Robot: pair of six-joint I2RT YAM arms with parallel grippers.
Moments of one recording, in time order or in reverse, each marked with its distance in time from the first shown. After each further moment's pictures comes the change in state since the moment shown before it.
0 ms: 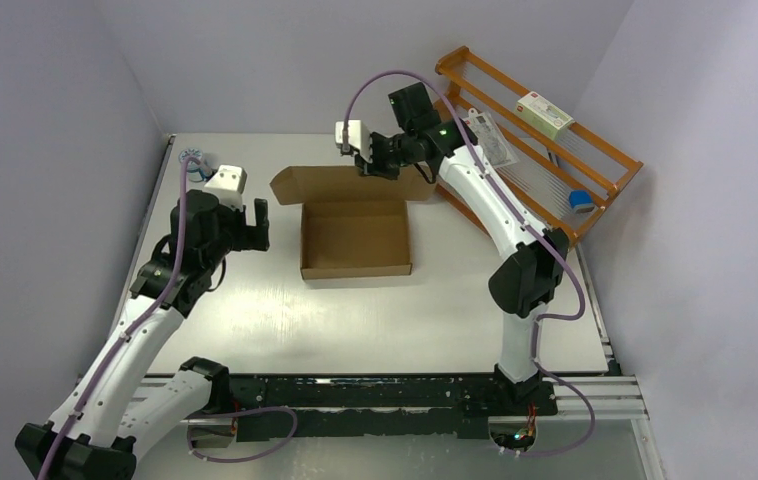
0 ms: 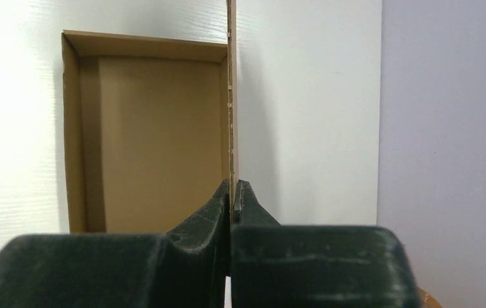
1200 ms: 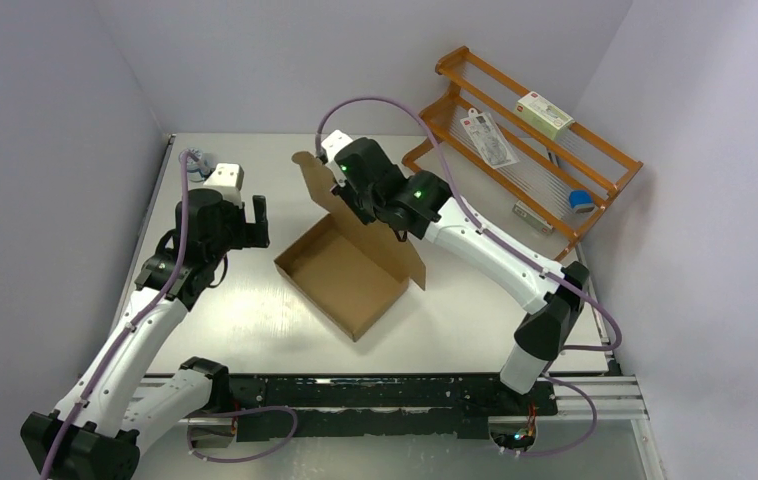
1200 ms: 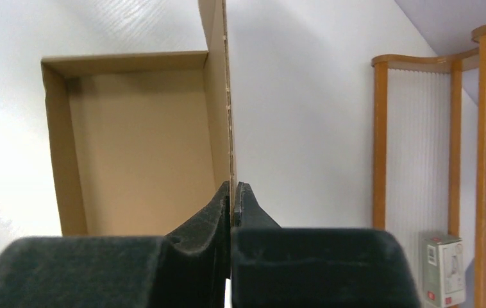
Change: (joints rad) left arm 0.025 0.041 0.000 -0.001 -0.012 -0.052; right arm 0.371 -0.257 -0.268 0.089 0.907 0.932
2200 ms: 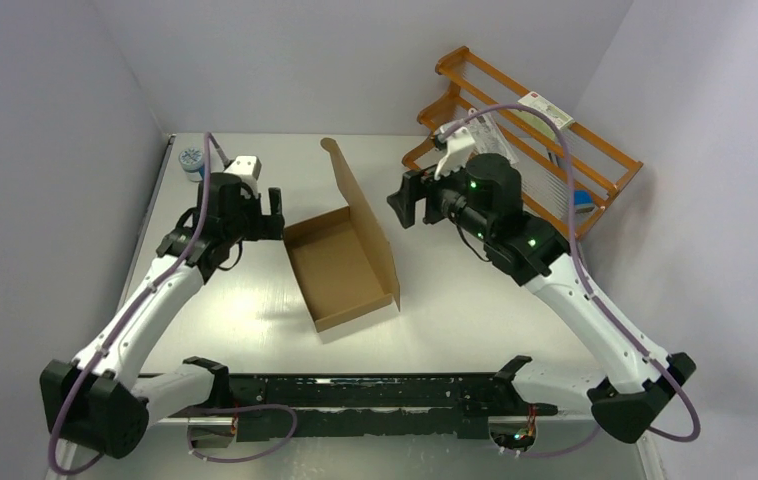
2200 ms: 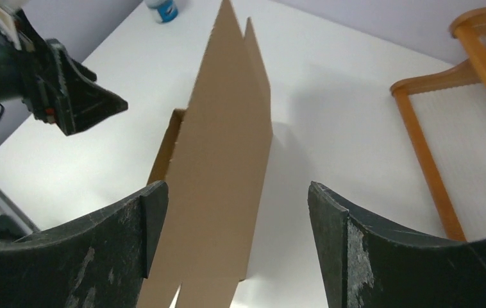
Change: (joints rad) left arm 0.003 0.219 0.065 0.022 0.099 -0.083; right arm -0.257 -0.588 -0.533 0.414 -0.319 0.216
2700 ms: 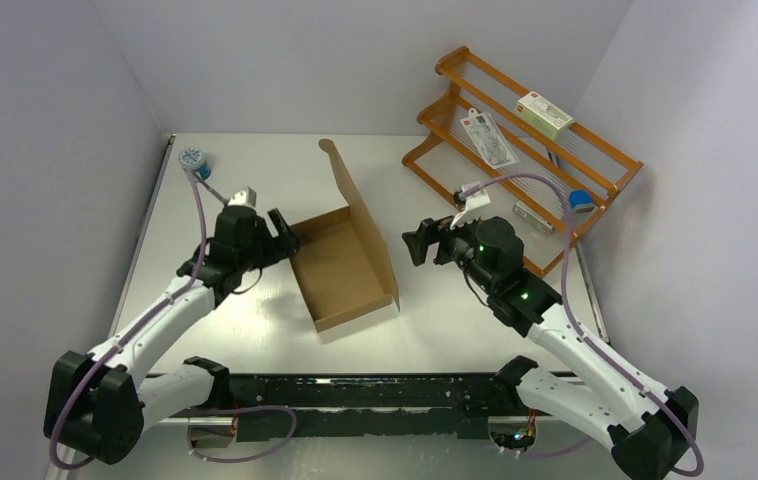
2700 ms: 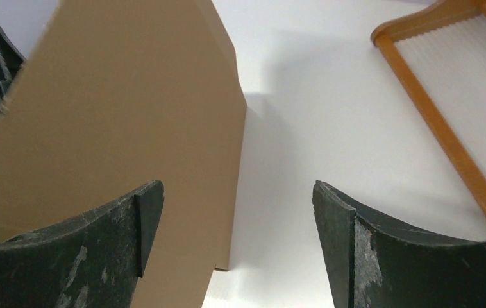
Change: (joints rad) left arm -0.053 -0.040 -0.336 0.246 0.080 -0.511; right arm -0.025 -0.250 -0.584 0.367 0.064 0.078
